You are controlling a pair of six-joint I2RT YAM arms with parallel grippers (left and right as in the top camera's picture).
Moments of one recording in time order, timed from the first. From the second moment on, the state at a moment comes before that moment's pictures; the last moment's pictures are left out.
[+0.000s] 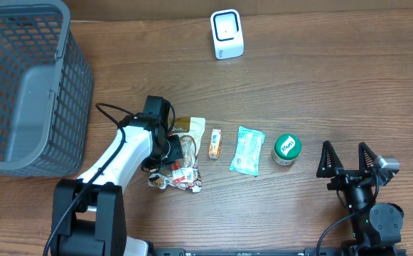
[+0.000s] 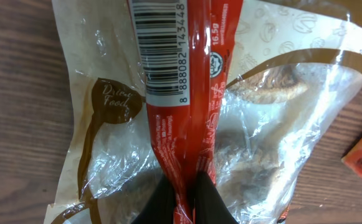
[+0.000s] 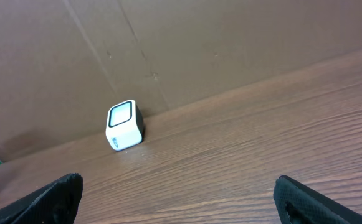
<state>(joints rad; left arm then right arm) -0.16 1.64 0.94 -0.82 0.08 -0.38 0.10 0.01 0.02 -0.03 0.00 0.38</state>
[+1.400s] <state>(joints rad) -0.16 1.63 1.33 -1.03 0.07 -0.24 0.10 0.01 0.02 -0.03 0.00 0.38</state>
